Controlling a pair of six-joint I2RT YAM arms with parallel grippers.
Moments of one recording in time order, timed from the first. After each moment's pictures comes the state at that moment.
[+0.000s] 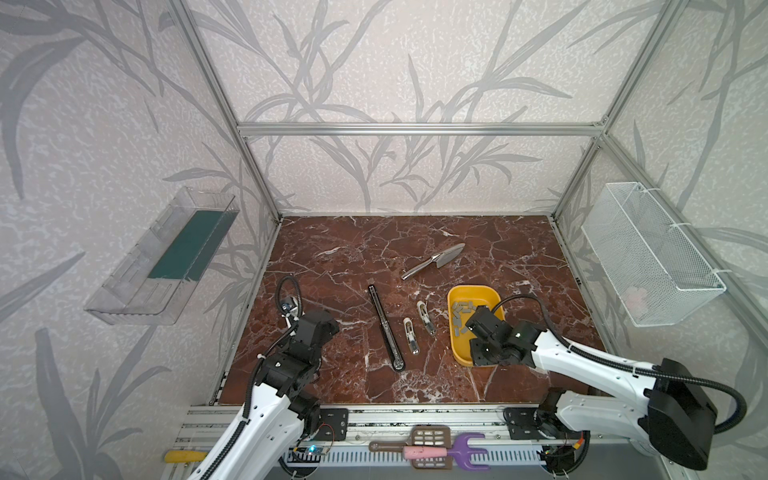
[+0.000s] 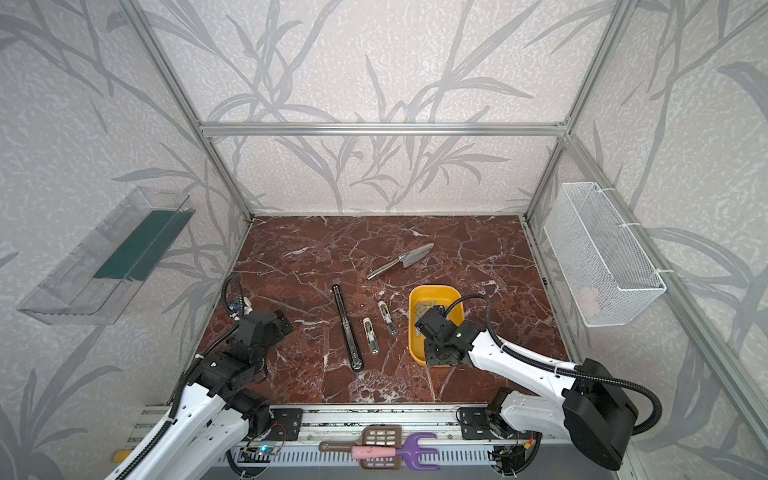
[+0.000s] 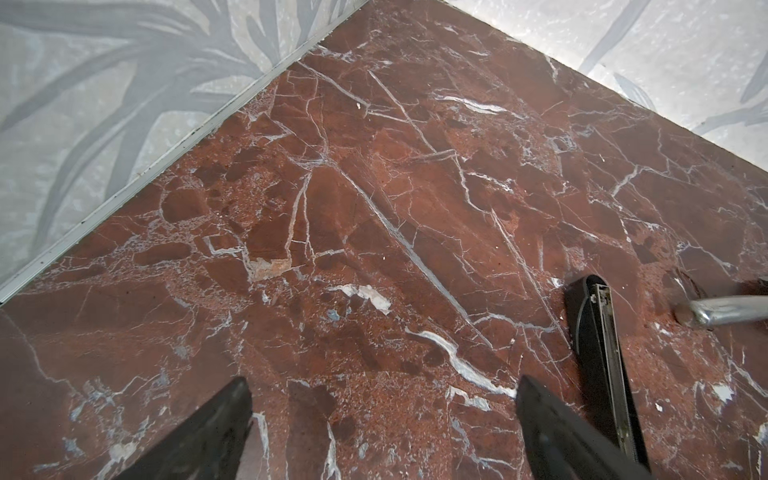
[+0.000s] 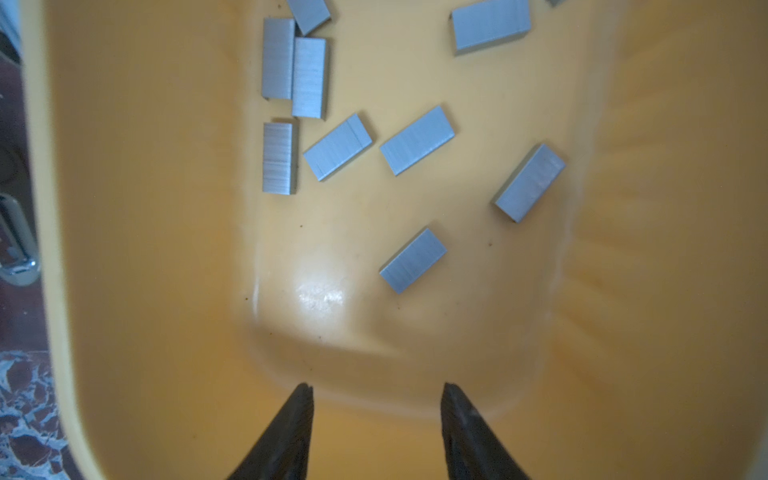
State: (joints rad) left arm -0.37 0.56 0.47 -0.69 -0.57 -0.75; right arm 0.85 1.17 0.63 -0.76 0.12 0.74
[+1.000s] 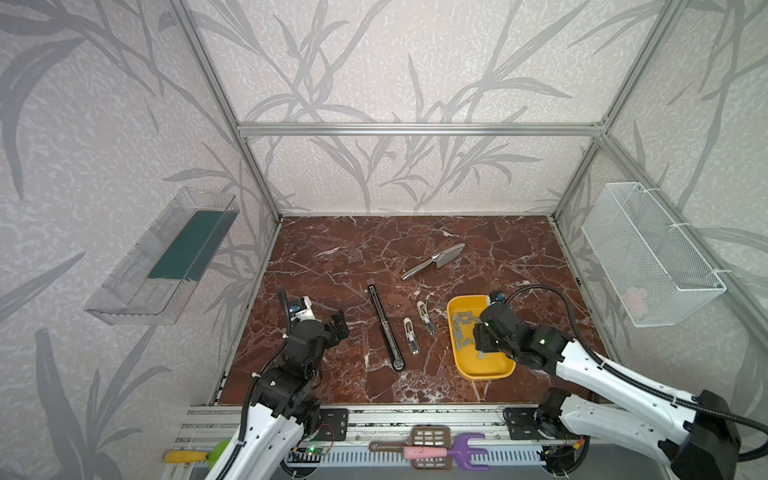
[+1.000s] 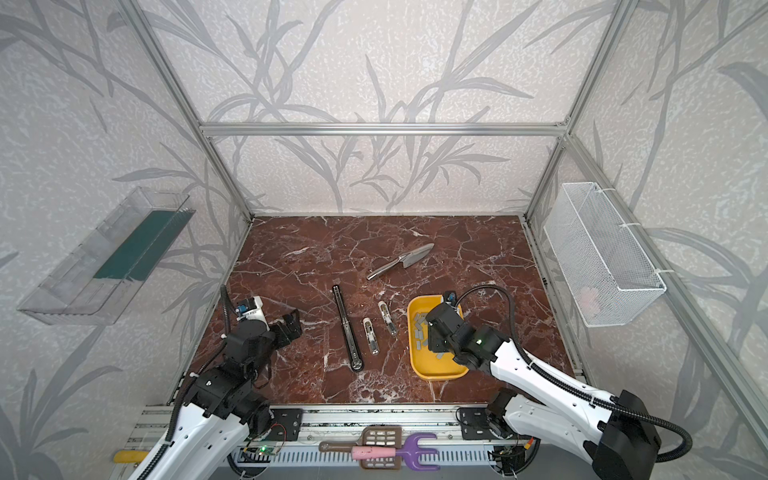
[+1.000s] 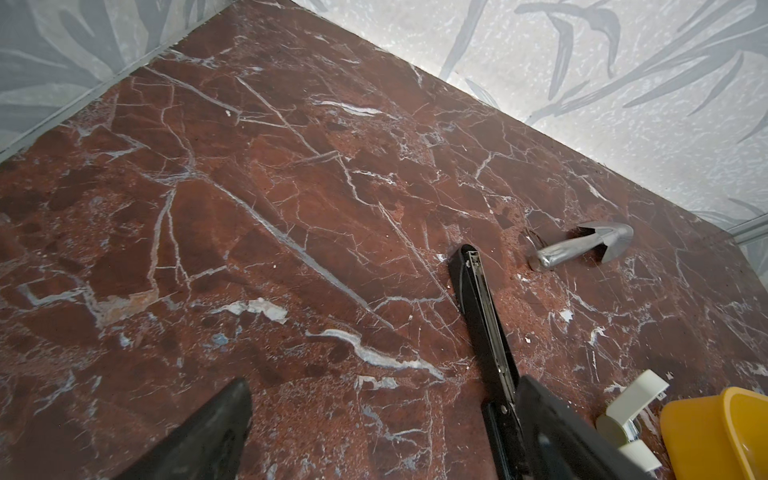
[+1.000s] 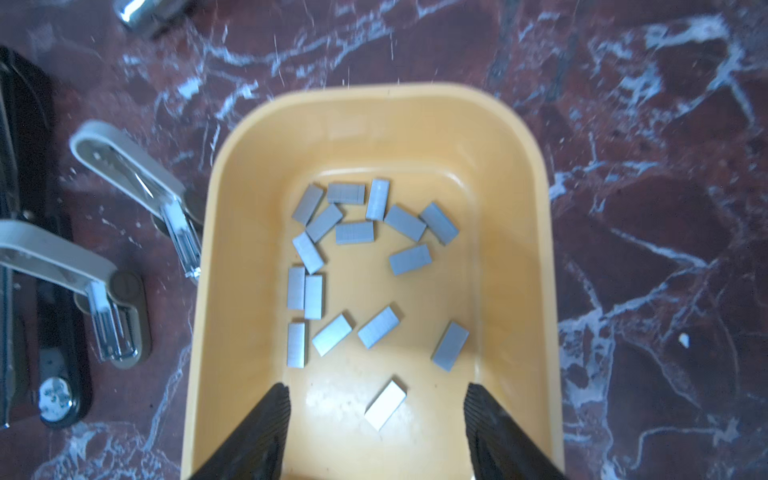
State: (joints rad) left arm -0.37 0.41 0.35 -0.49 -0.32 -0.60; right arm 0.77 0.96 0.64 -0.66 0.31 0.68
